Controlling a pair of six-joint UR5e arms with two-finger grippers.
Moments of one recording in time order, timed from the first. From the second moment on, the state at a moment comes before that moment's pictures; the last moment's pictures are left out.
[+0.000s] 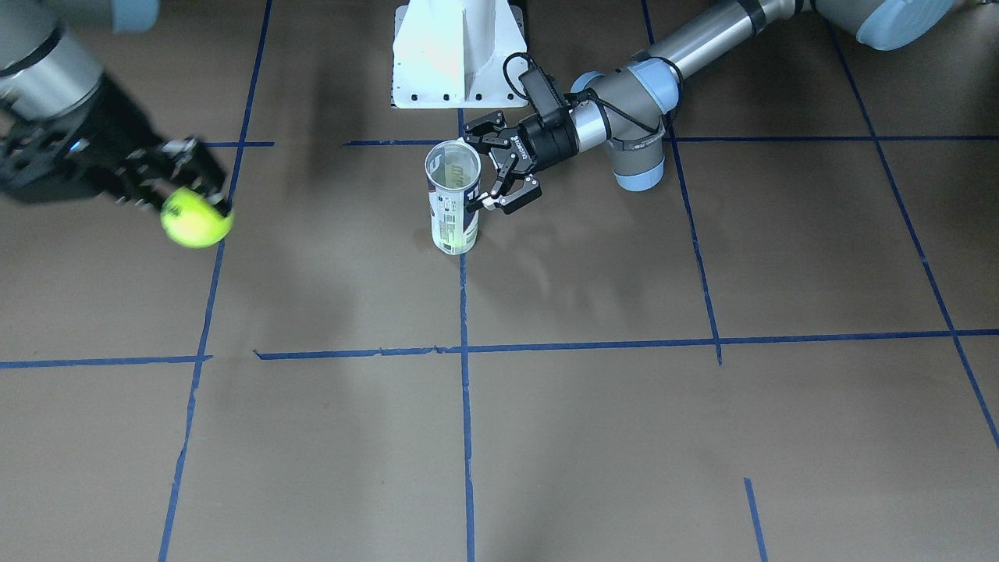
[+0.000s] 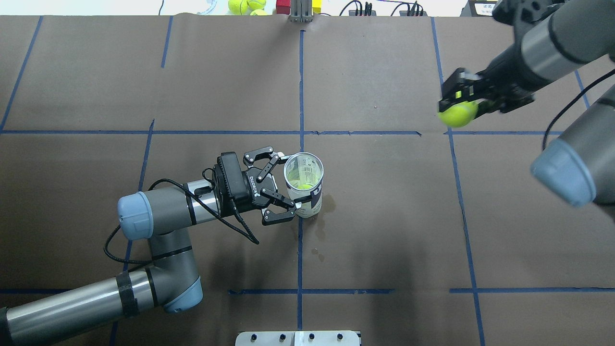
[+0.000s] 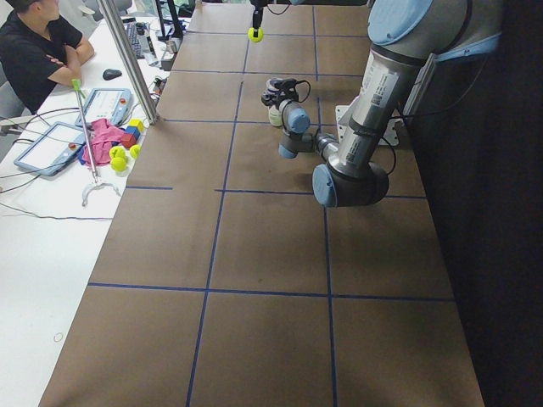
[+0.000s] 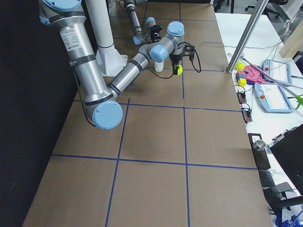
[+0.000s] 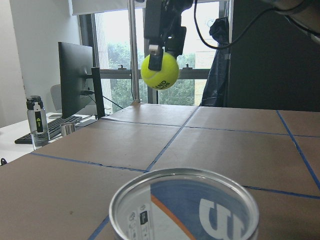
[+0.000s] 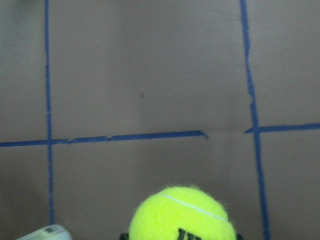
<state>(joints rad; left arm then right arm) -0.40 -2.14 -1.32 -3.32 -1.58 -0.24 0.91 -1.16 2.08 -1.61 2.21 1.17</state>
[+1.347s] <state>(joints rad) -0.40 -2.14 -1.32 -3.33 -1.57 -0.24 0.56 -0.83 1.96 -1.62 1.90 1.52</state>
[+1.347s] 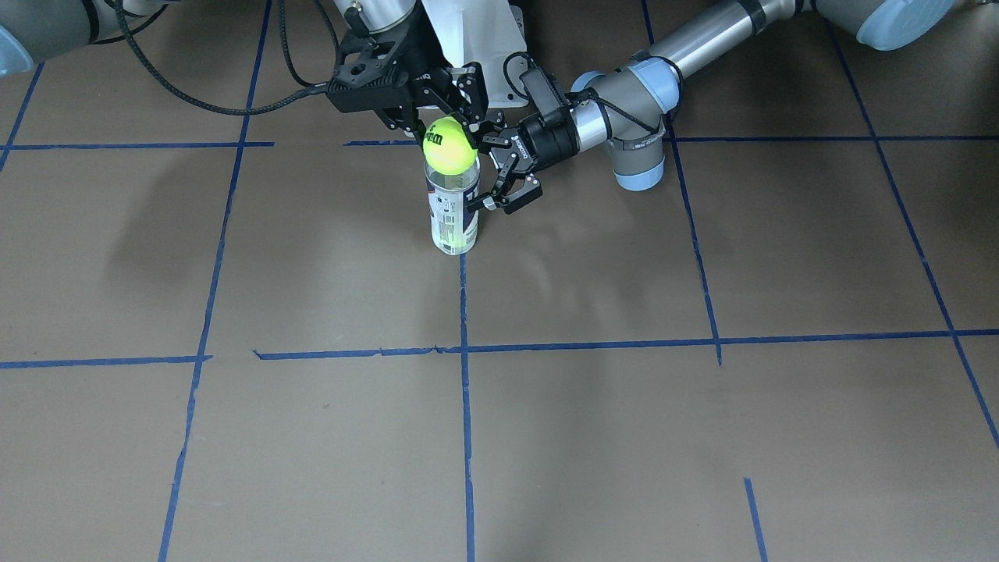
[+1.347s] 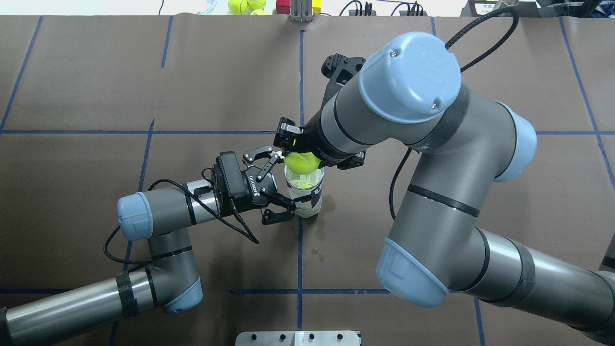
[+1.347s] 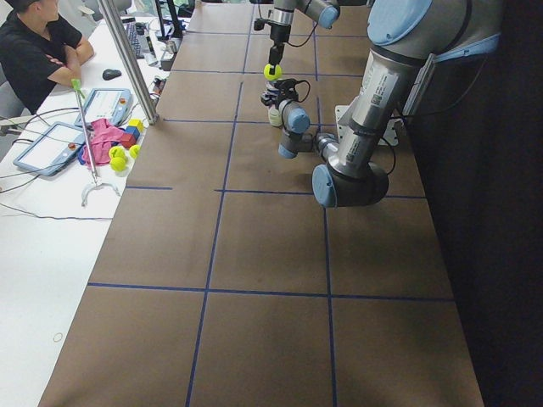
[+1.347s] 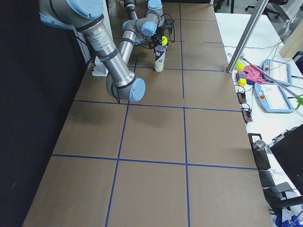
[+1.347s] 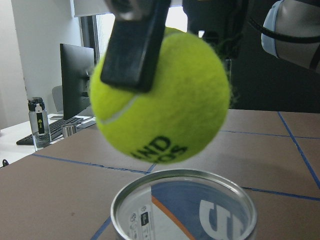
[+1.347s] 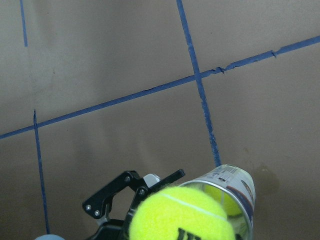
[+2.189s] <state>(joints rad) -0.40 -2.12 -1.36 -3.34 -1.57 -0.25 0.55 -0.83 1.96 -1.62 1.90 1.53</state>
